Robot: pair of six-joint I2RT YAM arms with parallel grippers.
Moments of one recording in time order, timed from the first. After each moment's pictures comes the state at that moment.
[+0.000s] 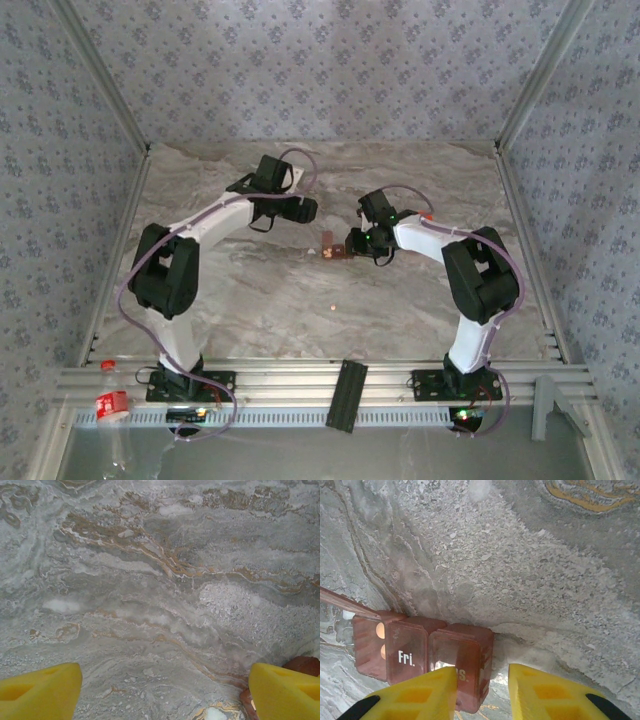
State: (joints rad) left arm -0.49 1.87 1.41 -0.43 0.12 -0.12; right arm 0.48 1.81 1.10 -0.41 -0.20 0.48
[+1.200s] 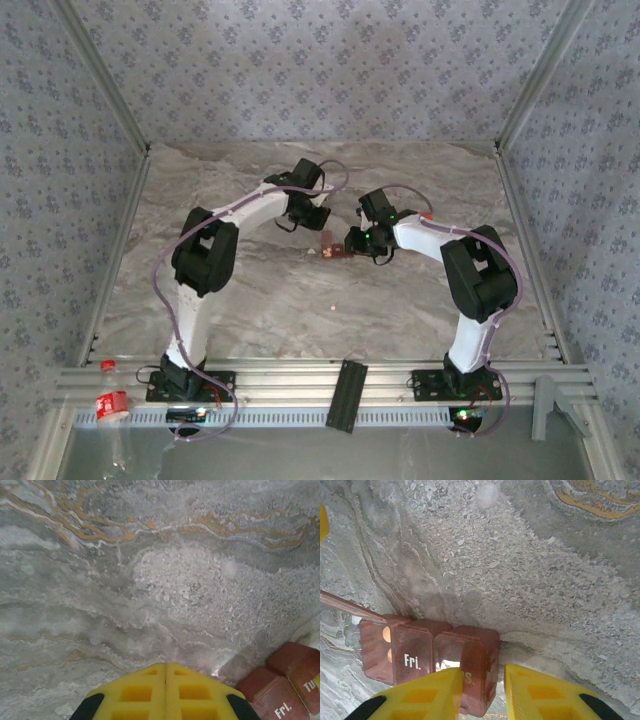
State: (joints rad) left arm -0.58 2.17 1.72 -0.69 0.19 -0.07; right arm 0.47 1.83 1.10 -0.38 -0.22 0.49
